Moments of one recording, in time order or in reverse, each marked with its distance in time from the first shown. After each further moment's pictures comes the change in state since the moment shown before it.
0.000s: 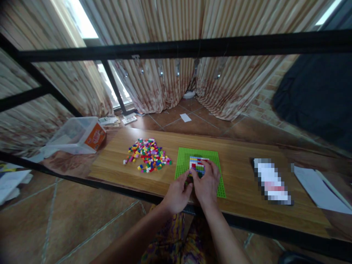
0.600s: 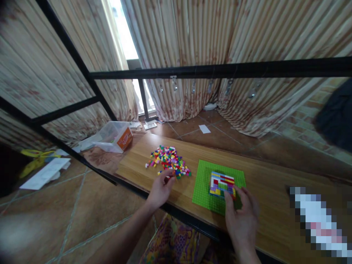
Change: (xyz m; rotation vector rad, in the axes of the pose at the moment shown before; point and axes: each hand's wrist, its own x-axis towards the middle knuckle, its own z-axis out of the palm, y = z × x) left_hand -0.014 -0.051 -0.095 0.002 0.482 -0.124; right_hand -0.014 0.026 -0.020 0.024 0.096 -0.046
